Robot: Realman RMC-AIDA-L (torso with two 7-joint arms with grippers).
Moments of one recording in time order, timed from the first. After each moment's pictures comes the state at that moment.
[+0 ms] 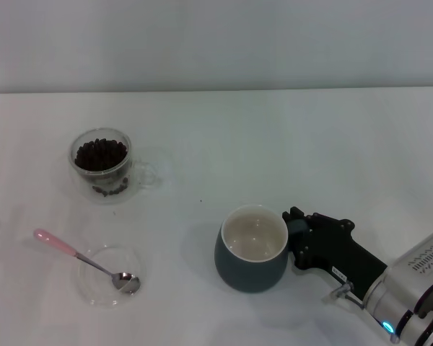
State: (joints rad) left arm -0.26 -2.08 0.28 0.00 -1.98 -1.51 2.69; right arm 0.36 2.02 0.08 0.48 -1.89 -1.03 0.08
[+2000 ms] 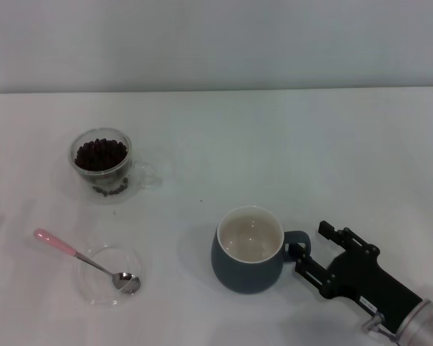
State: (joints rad) left arm -0.27 -2.08 0.28 0.00 -1.99 -1.53 2.69; right arm 0.28 2.00 -0.04 0.42 -1.89 -1.19 0.16
